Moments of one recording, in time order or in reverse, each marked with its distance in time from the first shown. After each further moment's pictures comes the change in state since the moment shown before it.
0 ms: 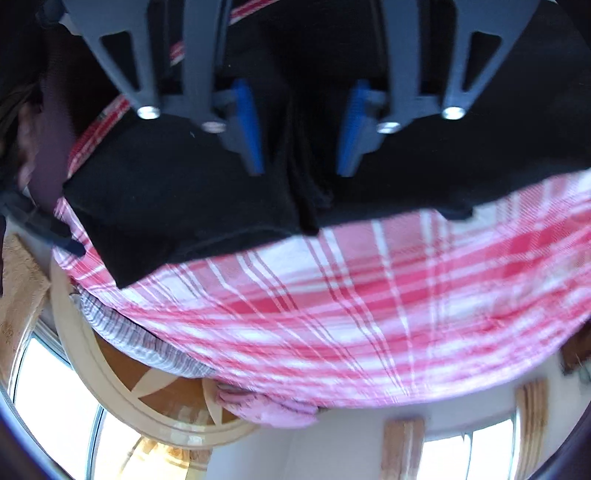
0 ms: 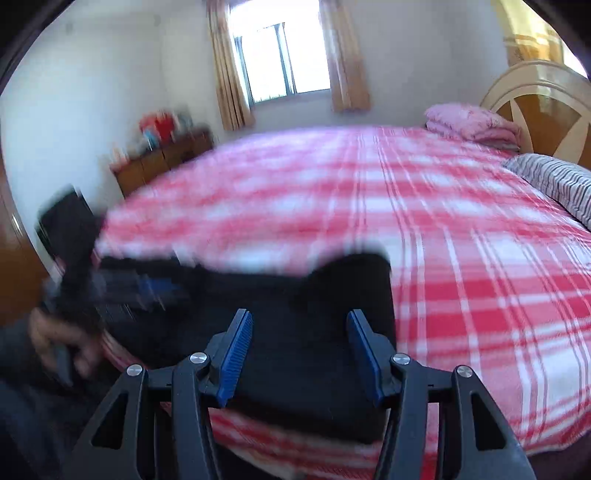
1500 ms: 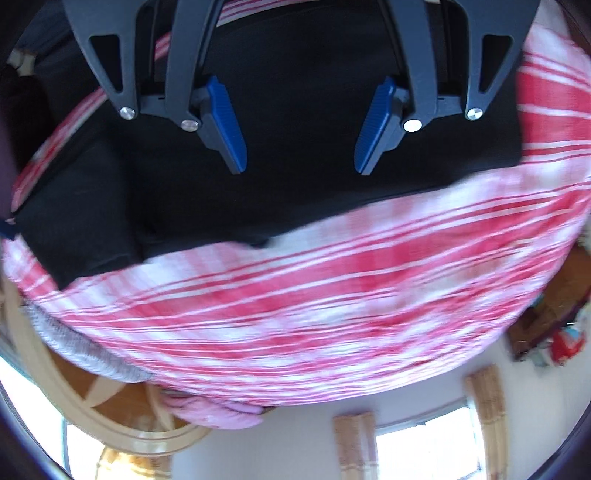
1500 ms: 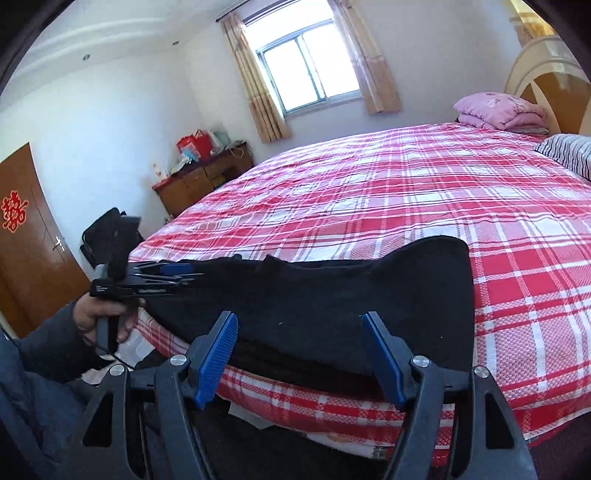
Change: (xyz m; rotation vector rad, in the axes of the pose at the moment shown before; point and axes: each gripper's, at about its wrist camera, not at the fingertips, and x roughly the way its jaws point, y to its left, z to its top) left arm -0.054 0.114 -0.021 0.015 0.021 0.285; right arm -0.017 0.030 -0.040 0.019 0.006 0.121
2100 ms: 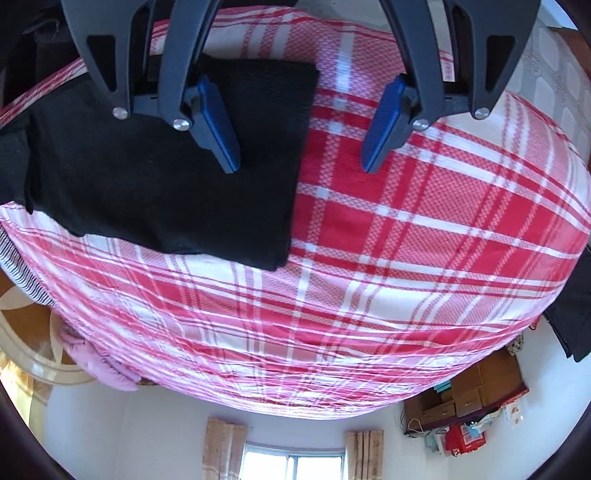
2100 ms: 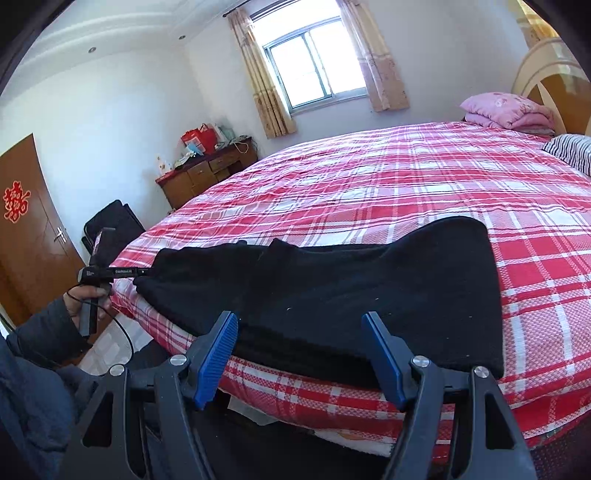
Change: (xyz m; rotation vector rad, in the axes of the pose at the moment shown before) left arm -0.002 0.149 -0.074 -0.384 0.038 0.112; right arm 0.015 0.014 -0.017 -0.048 0.026 -0.003
